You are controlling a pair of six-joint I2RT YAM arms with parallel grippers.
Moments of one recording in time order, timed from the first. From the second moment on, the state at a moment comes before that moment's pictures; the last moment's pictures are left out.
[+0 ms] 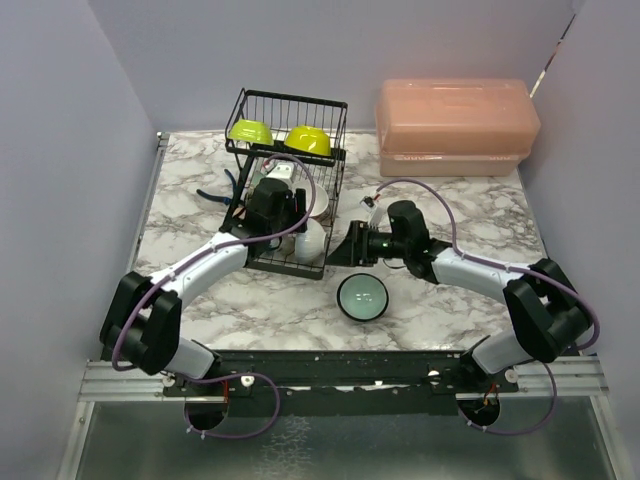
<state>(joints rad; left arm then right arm) -0.53 1.40 0.91 -0.05 -0.12 -0.30 0.62 1.49 0.74 0.29 -0.62 0.72</state>
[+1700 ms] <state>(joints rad) -0.41 1.47 0.84 0.19 -0.25 -0.77 0.59 1.41 0.88 0.13 -0.48 0.69</state>
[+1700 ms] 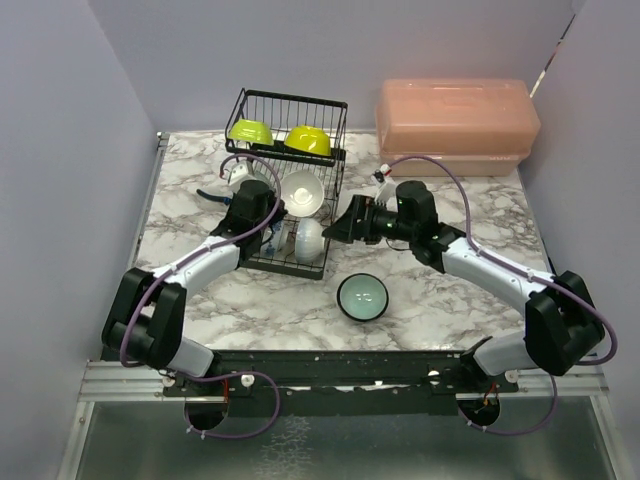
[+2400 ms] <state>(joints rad) -0.40 1.20 0.72 0.23 0.08 -0.91 0.50 1.58 1.05 0.29 -0.65 0.79</state>
